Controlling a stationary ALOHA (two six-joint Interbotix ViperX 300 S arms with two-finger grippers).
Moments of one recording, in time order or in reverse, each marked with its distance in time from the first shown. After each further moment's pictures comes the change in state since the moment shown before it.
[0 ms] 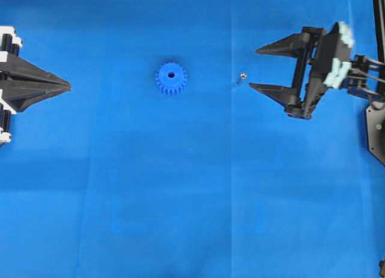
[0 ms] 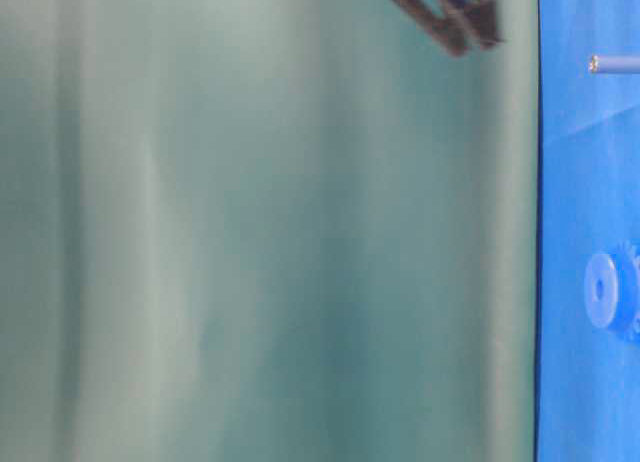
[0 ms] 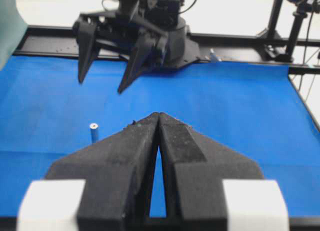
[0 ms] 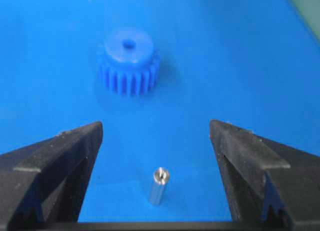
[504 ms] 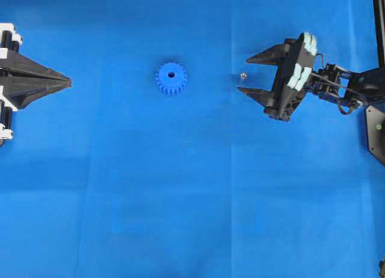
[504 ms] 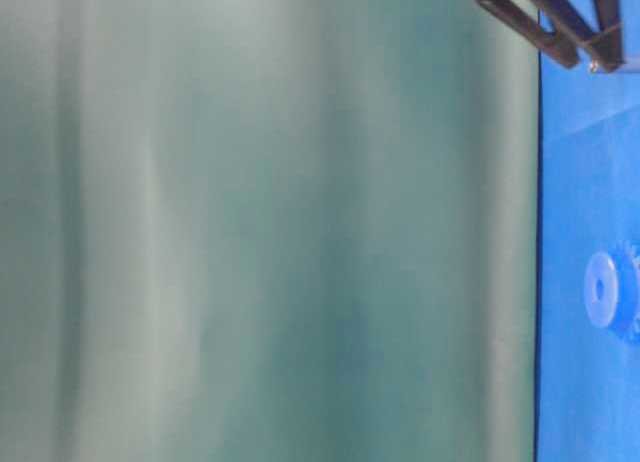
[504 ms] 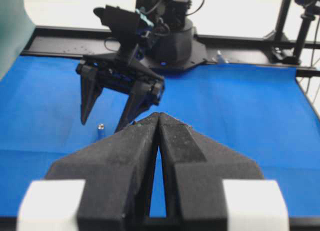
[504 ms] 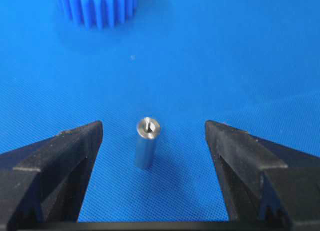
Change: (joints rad) left arm 0.020 0.005 0.000 0.000 -0.005 -0.002; right arm -0.005 0.305 -0.026 0.081 -0.173 0.002
